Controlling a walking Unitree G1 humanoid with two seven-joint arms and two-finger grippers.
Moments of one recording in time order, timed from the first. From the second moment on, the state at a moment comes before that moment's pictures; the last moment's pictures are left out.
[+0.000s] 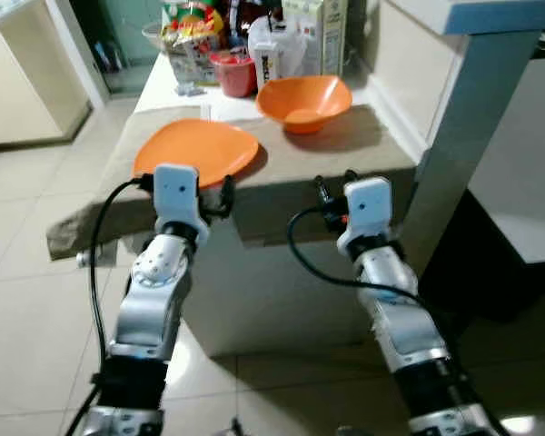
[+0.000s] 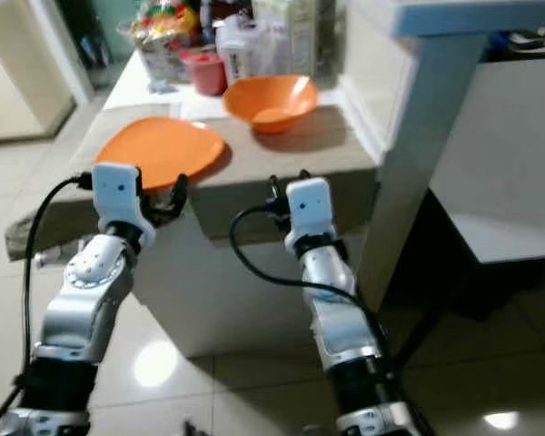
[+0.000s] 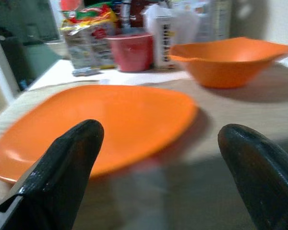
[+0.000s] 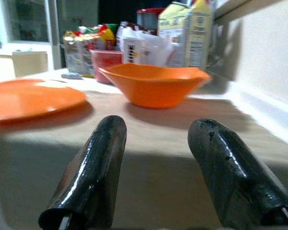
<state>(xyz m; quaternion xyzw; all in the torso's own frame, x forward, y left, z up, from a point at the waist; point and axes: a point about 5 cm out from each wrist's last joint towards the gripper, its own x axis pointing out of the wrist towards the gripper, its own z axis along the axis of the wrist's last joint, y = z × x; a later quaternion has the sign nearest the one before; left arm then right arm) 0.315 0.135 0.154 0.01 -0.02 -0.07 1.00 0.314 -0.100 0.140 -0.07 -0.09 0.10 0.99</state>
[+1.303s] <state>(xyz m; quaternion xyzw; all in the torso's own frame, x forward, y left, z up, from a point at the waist) 0.192 0.188 0.112 -0.06 0.03 0.03 1.00 0.232 -0.161 0.110 -0.11 -0.05 0.10 0.99</state>
